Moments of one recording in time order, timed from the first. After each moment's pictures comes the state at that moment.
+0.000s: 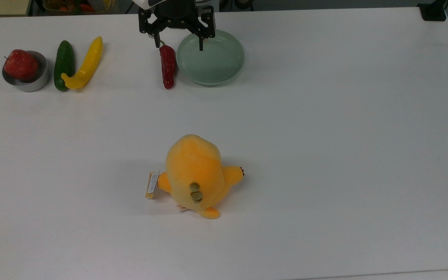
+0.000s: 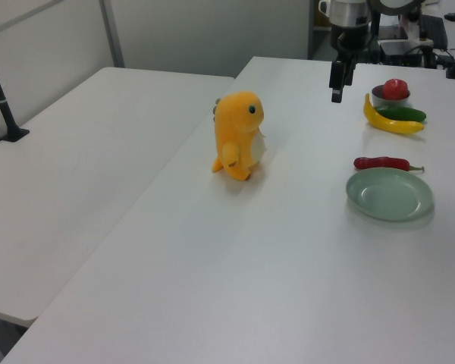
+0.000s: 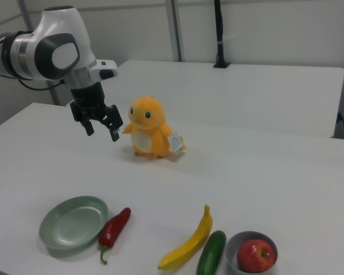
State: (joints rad) arm -0.04 0.01 0.13 -1.82 -0.04 1.86 0.08
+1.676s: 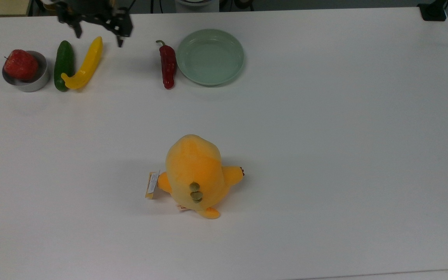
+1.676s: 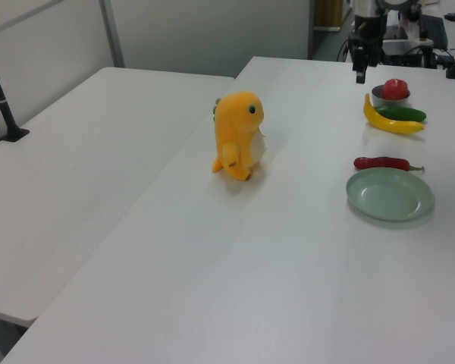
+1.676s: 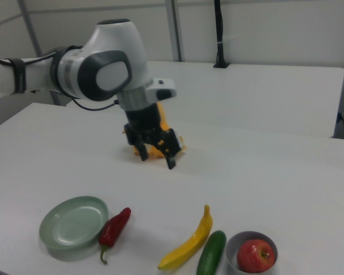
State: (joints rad) arm -0.08 0.02 -0.12 -1.86 -0.13 1.91 -0.06
